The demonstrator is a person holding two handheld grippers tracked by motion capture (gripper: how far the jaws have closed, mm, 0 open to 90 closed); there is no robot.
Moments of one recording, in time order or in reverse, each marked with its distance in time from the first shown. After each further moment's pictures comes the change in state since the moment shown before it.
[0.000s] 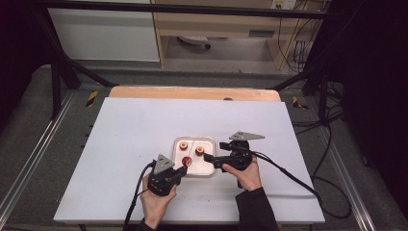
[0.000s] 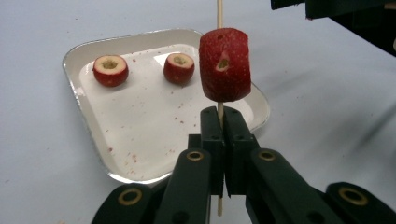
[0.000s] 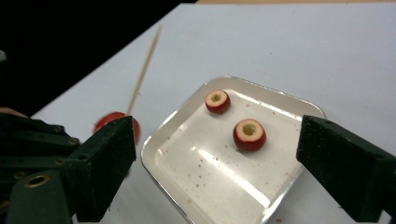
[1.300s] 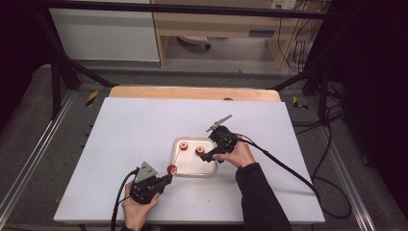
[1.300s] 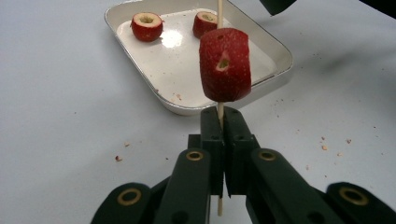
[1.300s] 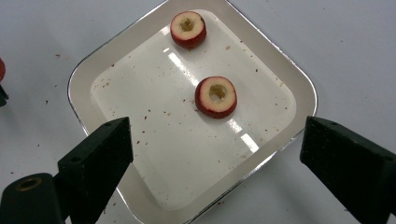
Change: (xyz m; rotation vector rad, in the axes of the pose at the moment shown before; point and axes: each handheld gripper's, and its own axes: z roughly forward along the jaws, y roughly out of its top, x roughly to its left) left arm 0.030 -0.027 -0.026 0.020 -0.031 0.032; right arm -0.009 0.041 0.057 0.480 -0.071 -0.232
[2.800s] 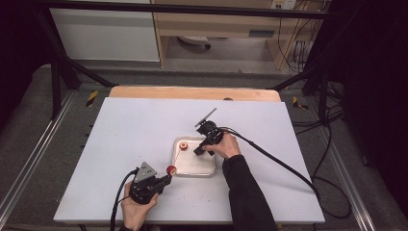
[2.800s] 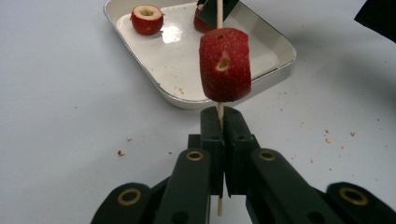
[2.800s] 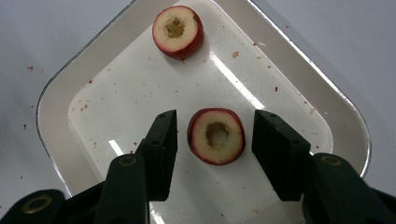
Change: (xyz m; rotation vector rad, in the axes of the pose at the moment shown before) left arm 0.003 -0.002 -0.001 0.036 0.011 -0.003; right arm -0.016 0.031 0.048 0.163 0.086 0.058
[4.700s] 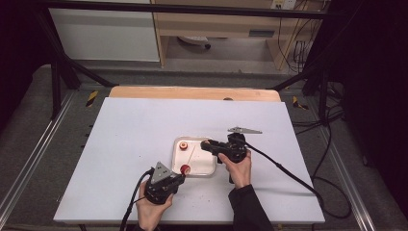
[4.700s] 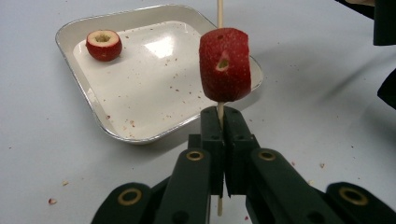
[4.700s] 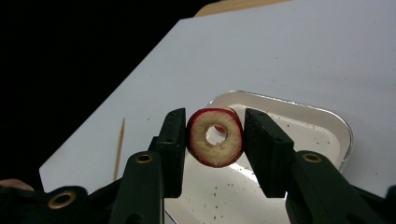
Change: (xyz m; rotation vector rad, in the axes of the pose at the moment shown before) left arm -0.036 0.014 0.020 -0.032 -0.001 0.012; right arm 0.028 -0.088 -0.052 -0.728 0.133 0.321
